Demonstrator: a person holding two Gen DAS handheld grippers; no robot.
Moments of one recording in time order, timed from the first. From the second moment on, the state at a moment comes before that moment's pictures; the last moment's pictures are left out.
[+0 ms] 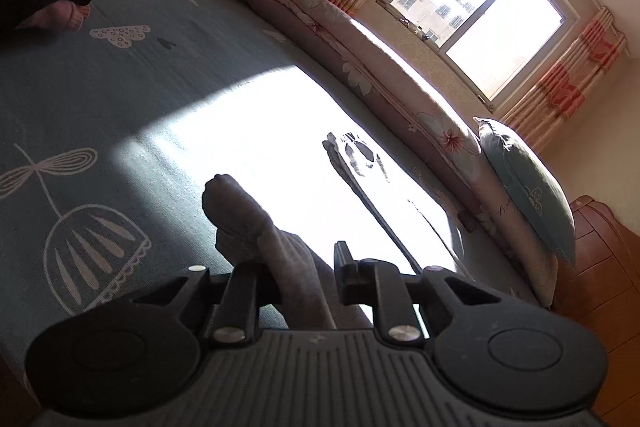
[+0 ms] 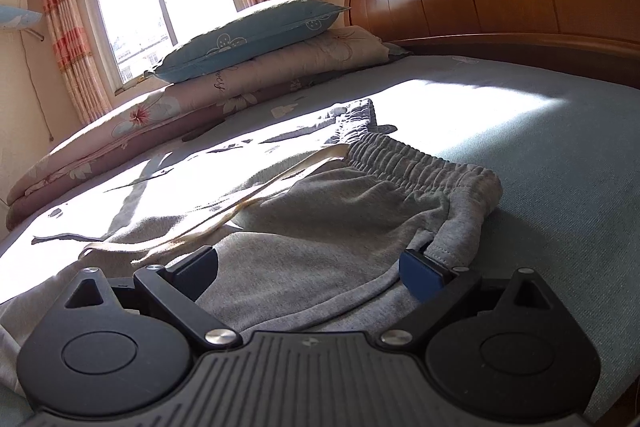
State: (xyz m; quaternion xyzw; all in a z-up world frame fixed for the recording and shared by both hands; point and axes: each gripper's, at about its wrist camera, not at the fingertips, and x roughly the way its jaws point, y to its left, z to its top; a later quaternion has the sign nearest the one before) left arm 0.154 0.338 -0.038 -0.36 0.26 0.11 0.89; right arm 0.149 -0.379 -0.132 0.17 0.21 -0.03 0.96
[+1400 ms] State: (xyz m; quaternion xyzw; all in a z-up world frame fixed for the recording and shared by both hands) left arm 0.139 0.369 -0.013 -0.14 0.45 0.13 0.88; right arm 0.176 -0.299 -0.117 0.04 0.24 0.04 0.97
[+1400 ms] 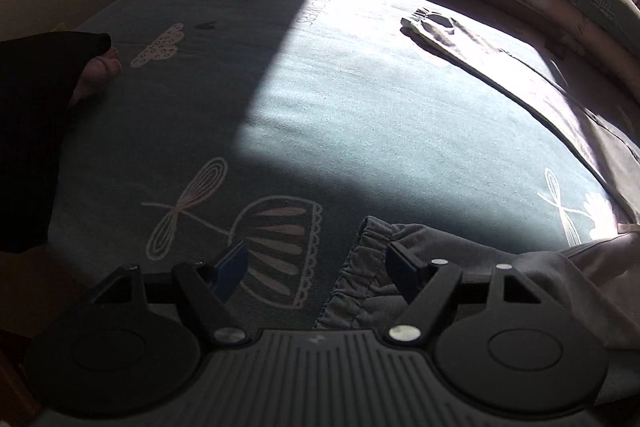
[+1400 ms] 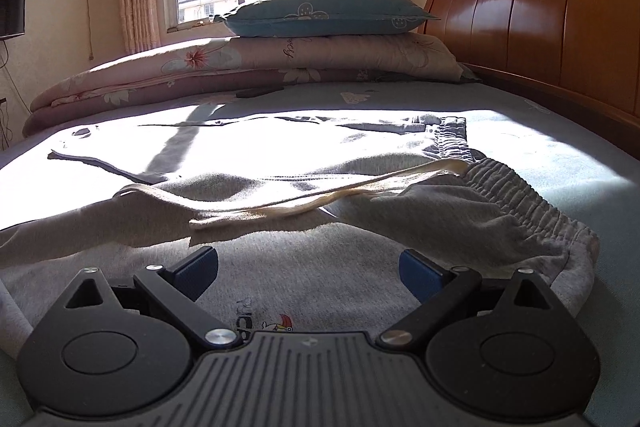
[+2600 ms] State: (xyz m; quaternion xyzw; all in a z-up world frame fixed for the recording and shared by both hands) left arm 0.080 0.363 -0.100 -0.43 0.35 0.01 0.83; right arm 0.190 0.004 -0.085 -0.03 0.43 0.56 0.71
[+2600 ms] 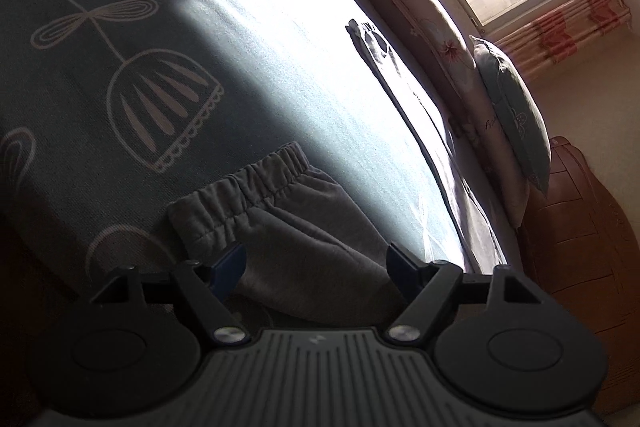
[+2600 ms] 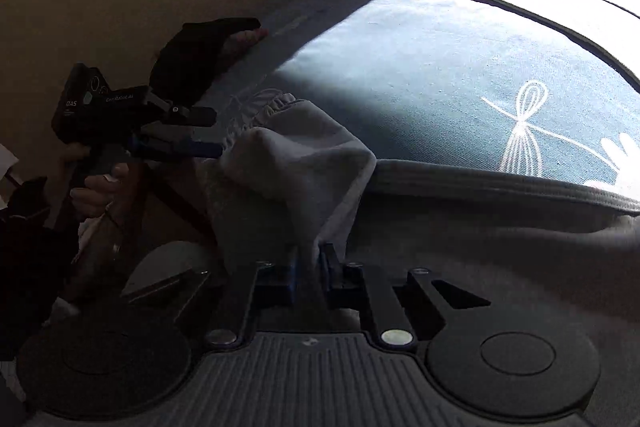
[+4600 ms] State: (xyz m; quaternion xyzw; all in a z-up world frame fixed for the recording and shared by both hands) left arm 0.041 0.377 -0.145 -0.53 0.35 -0.04 0.77; right arm 0.081 0.131 -0.054 -0.16 0.35 0.70 0.60
